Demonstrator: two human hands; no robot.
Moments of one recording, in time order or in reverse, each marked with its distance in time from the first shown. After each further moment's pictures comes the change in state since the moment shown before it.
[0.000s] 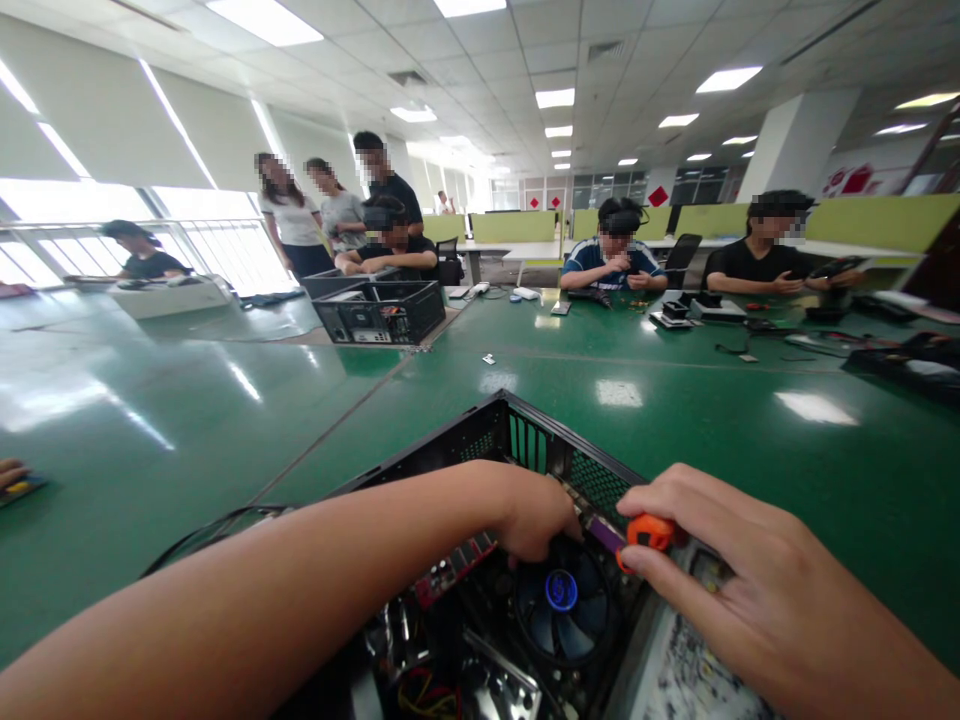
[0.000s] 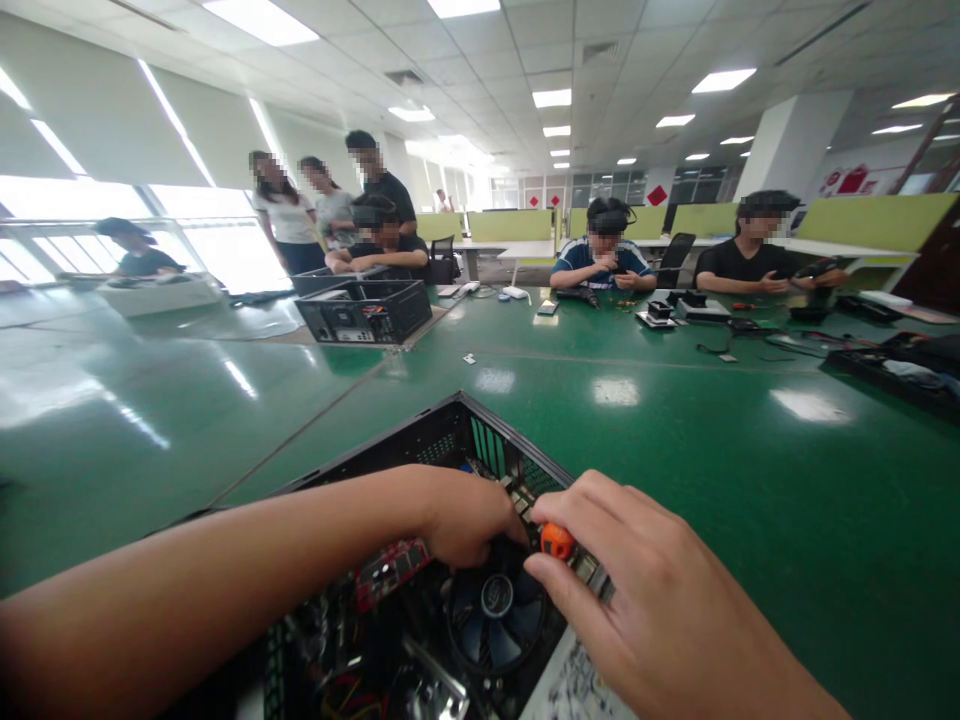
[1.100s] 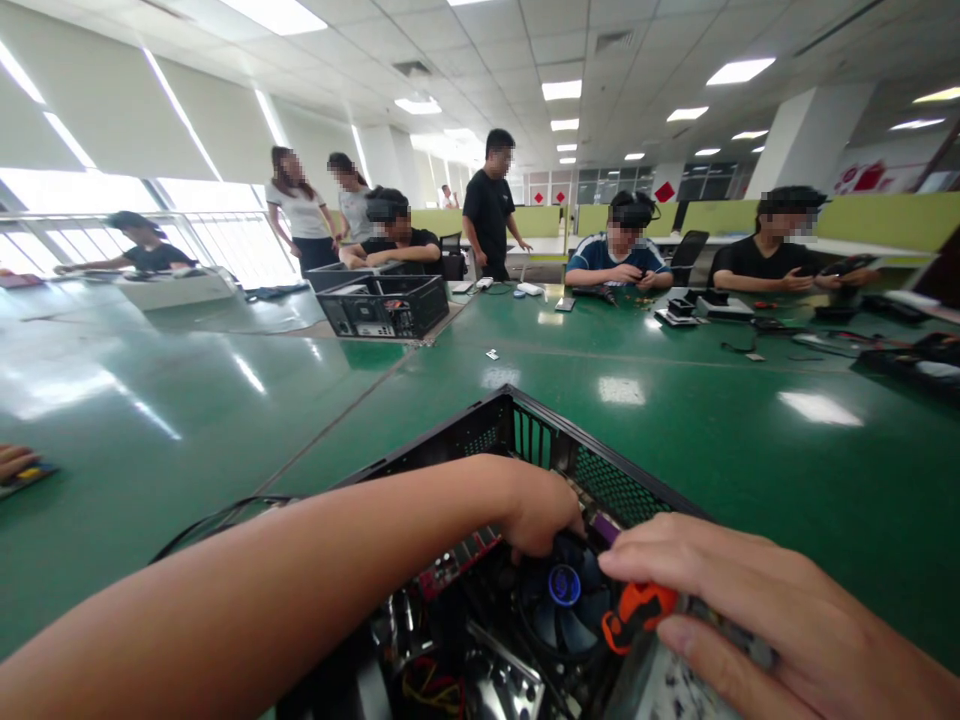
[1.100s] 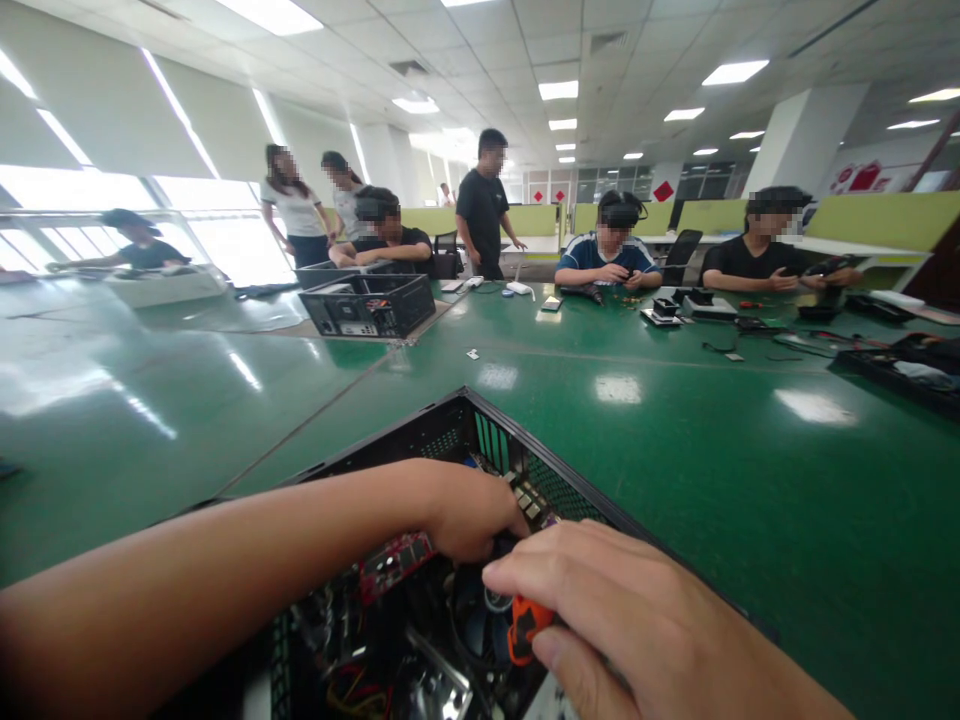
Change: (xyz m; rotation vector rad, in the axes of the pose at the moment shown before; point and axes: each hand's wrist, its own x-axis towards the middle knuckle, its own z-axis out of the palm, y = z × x) left_hand 0.002 -0.004 0.007 0.007 -0.011 0.000; right_hand -0.004 -0.016 -0.004 0.051 0.093 -0.231
